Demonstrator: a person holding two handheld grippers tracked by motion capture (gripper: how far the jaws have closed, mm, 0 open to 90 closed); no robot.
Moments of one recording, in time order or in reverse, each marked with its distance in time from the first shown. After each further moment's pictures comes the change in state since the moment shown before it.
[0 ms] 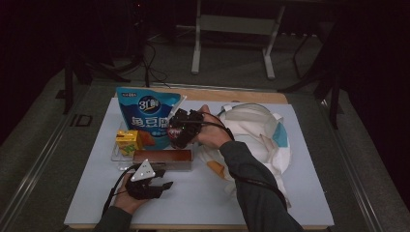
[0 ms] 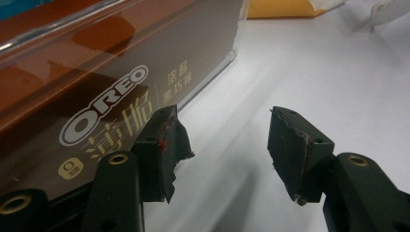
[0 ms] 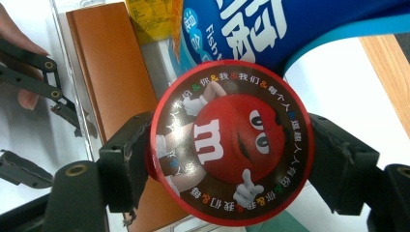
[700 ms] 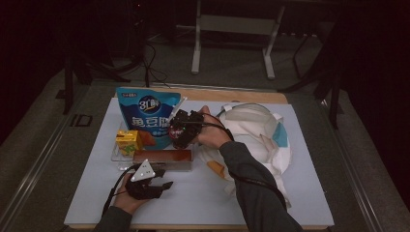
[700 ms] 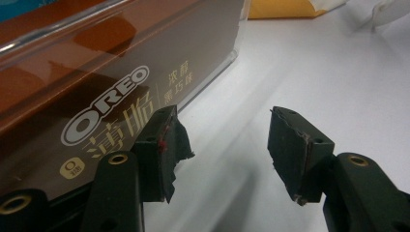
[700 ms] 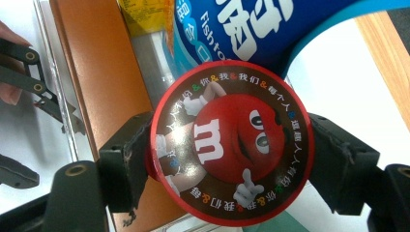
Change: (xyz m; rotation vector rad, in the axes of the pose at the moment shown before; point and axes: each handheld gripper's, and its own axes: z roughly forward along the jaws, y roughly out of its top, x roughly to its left) left arm -0.001 0.000 0.000 -0.002 0.005 0.001; right arm -0.003 -0.004 0.008 0.011 -0.011 0.001
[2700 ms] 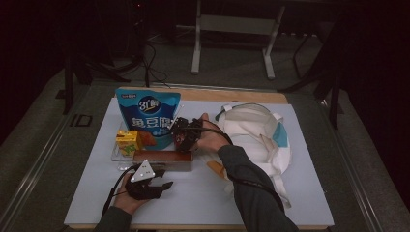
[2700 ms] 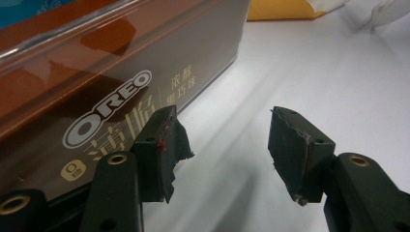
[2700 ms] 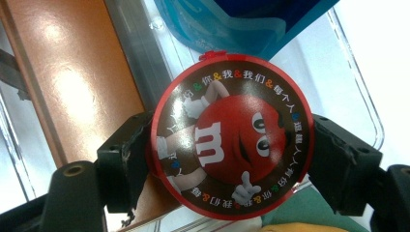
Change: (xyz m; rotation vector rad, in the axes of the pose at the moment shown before) left arm 0.000 0.000 -0.001 -0.007 0.004 0.005; right arm 0.000 -0.015 0.035 0.161 0.014 0.041
